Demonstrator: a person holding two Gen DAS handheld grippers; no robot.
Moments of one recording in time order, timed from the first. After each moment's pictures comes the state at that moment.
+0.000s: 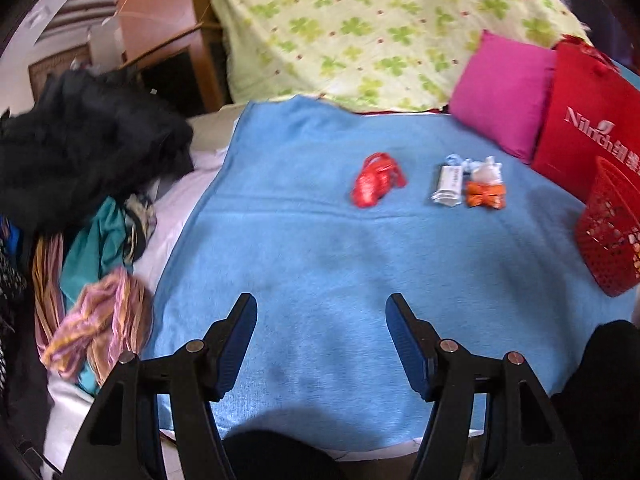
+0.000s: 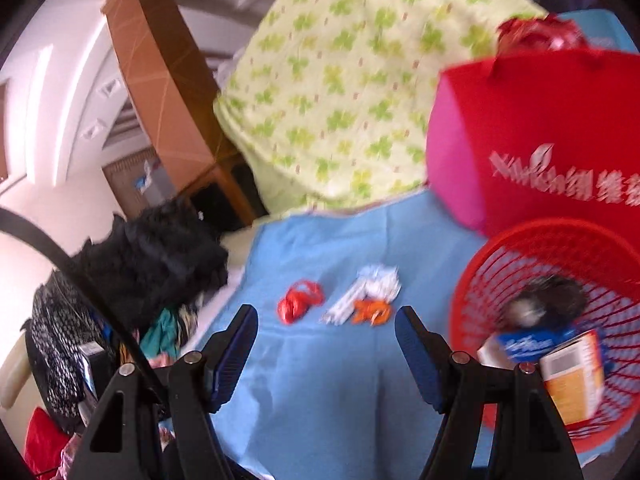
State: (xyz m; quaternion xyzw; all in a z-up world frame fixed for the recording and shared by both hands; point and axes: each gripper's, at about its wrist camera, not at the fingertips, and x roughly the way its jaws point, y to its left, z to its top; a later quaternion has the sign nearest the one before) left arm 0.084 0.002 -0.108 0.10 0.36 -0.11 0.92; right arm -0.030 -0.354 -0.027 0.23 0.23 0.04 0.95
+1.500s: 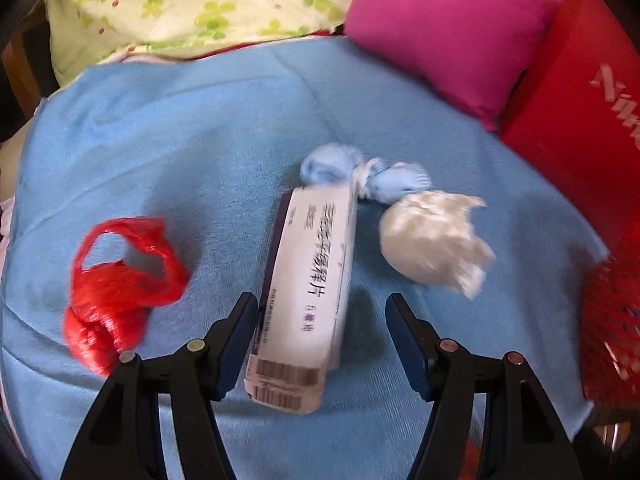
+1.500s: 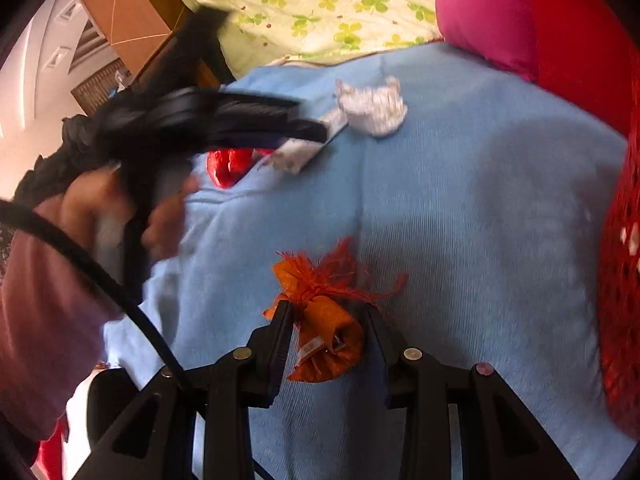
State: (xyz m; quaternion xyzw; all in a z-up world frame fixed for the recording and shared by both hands) left arm 0.295 -0.257 -0.190 0.14 0.49 -0.27 0.82; right arm 0.085 -0.325 -0.208 0.21 0.42 0.07 0.88
